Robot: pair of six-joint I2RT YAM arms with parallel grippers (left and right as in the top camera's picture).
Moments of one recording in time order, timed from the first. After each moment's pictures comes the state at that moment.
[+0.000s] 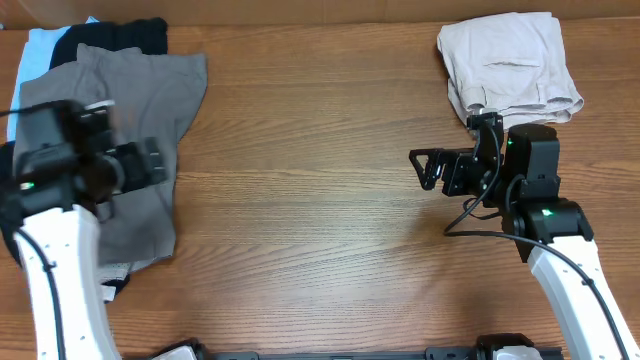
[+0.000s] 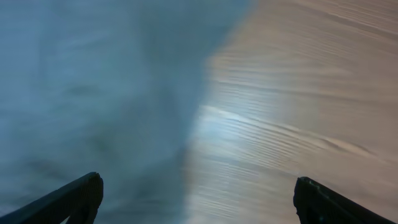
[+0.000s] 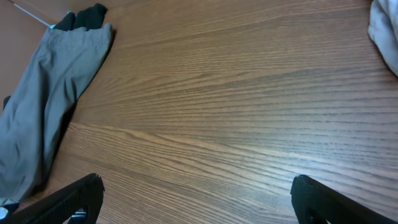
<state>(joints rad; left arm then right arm) 0.38 1.35 1.28 -0.97 0.14 0.00 0.05 1.18 0.85 -0.40 -0.47 0.20</state>
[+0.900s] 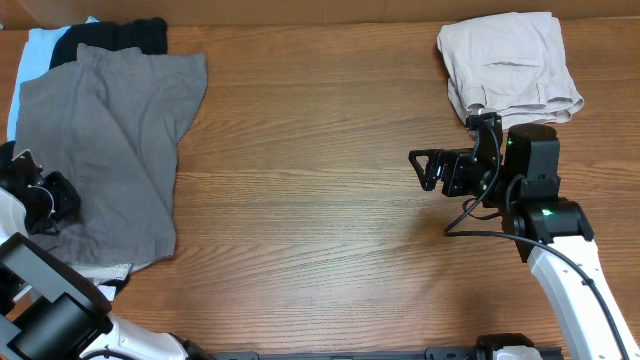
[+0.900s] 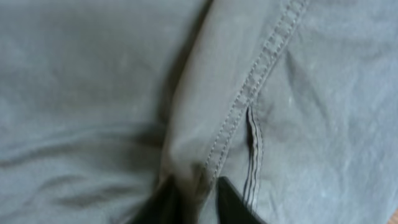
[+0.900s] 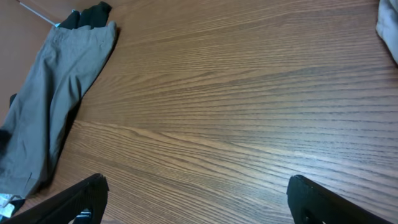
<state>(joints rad) 0.79 1.85 1.30 -0.71 0.25 0.10 0.05 1.18 0.85 -0.41 -0.49 0.20</state>
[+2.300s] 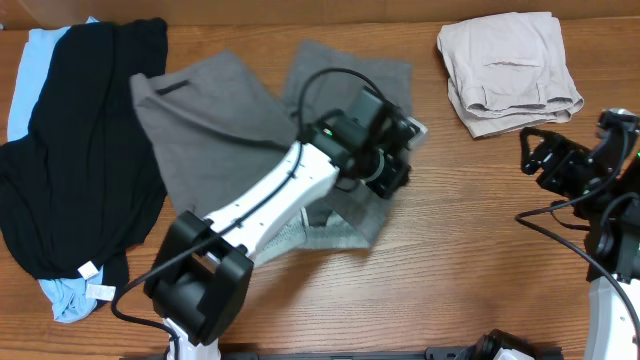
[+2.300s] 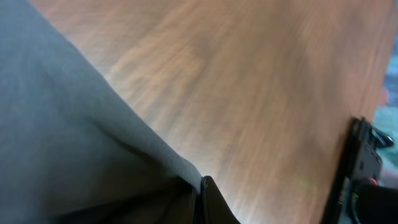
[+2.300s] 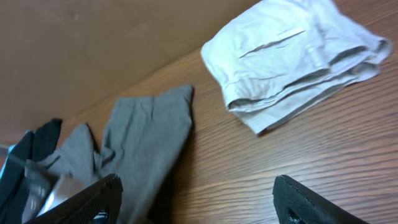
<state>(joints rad) -0.70 1.93 1.54 -0.64 0.51 -0.02 -0.42 1.02 1.02 -0.62 -0.51 0.23</state>
